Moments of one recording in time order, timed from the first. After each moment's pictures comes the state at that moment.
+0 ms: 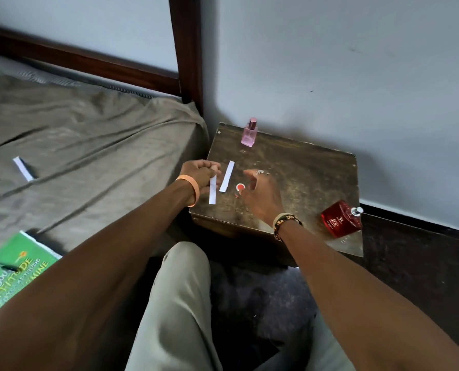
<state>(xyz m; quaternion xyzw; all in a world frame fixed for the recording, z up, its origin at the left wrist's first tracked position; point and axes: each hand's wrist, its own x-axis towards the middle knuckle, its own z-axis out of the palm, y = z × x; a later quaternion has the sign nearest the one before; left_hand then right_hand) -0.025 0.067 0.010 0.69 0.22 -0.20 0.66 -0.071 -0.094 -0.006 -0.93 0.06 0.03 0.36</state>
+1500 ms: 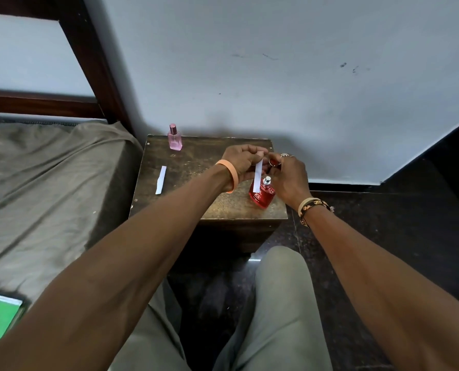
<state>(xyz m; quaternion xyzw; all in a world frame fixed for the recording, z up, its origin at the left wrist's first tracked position) -0.102 -0.156 0.100 0.62 -0.01 -0.34 0.71 -0.175 -0.277 0.081 -0.95 0.16 -0.11 0.26</state>
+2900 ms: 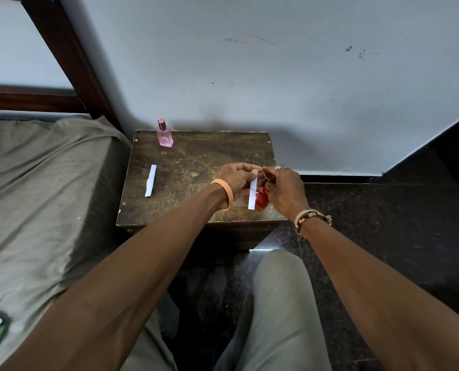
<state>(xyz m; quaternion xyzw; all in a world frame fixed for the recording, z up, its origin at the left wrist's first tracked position) -0.101 -0.167 0.047 0.62 0.05 -0.36 0.69 -0.166 -0.293 0.027 -0.95 0.19 -0.05 0.24</state>
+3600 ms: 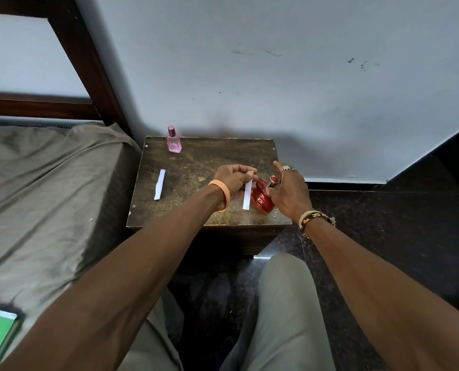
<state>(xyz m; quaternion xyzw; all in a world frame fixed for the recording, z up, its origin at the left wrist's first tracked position) -0.097 -0.145 0.059 0.66 0.04 -0.34 0.67 -0.166 -0.287 0.042 -0.94 0.21 -0.04 0.27</state>
